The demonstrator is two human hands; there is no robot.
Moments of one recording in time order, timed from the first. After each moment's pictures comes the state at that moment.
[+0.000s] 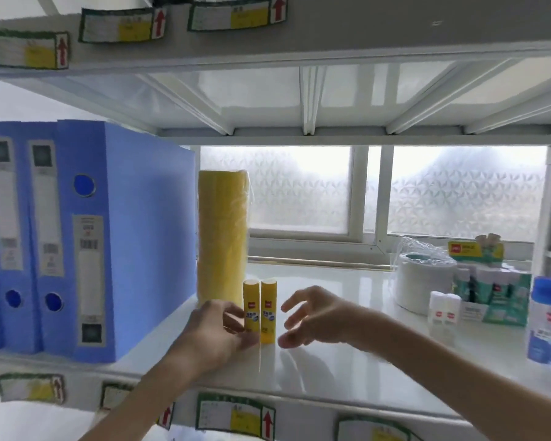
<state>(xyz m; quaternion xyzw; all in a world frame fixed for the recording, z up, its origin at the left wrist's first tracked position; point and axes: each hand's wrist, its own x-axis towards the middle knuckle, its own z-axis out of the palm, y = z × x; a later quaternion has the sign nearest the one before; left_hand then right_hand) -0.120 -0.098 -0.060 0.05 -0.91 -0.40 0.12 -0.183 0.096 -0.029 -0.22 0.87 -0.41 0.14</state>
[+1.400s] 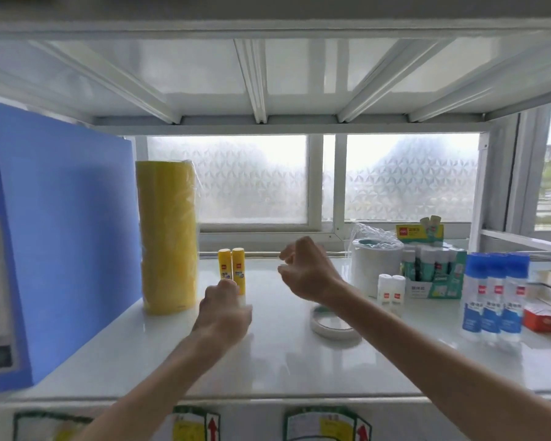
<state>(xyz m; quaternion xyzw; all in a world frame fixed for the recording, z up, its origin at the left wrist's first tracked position) -0.203 -0.026 -0.070 0.06 -0.92 -0.31 0.22 -0.216 0.125 -0.012 -0.16 0.89 -0.34 -0.25</state>
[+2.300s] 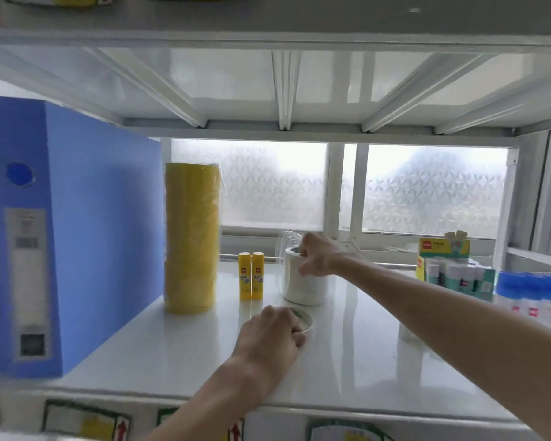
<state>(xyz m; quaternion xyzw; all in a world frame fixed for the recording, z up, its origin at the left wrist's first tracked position) -0.171 0.002 -0.080 -0.12 -0.95 -0.19 0.23 -0.289 0.120 0.016 -0.18 0.97 -0.10 -0.15</state>
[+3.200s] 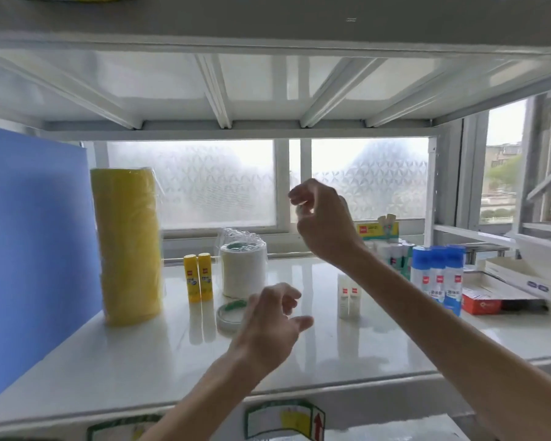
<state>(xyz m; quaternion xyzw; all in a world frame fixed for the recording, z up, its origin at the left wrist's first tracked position) -0.158 0.072 -0.064 -0.17 -0.88 -0.37 0.23 -0.179 0.190 0.050 -0.16 0.82 -0.38 -0.40</state>
